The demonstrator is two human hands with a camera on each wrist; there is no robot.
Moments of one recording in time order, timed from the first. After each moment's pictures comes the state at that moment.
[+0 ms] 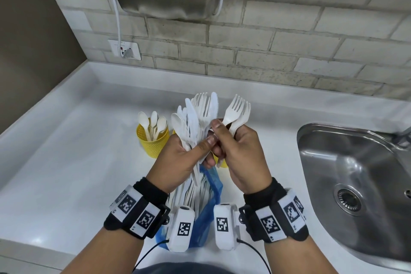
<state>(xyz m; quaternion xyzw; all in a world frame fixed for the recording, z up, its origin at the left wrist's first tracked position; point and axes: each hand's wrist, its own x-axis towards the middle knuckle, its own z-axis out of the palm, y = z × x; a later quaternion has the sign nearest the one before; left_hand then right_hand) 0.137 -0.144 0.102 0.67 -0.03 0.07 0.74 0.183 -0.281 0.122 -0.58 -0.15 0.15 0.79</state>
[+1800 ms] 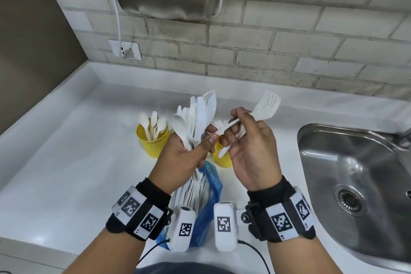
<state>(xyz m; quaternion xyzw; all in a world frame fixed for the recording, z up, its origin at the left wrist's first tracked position) 0.139 -0.152 0.104 0.68 0.01 0.12 0.72 0.194 -0.287 0.133 -0.44 -0.01 0.13 0.89</state>
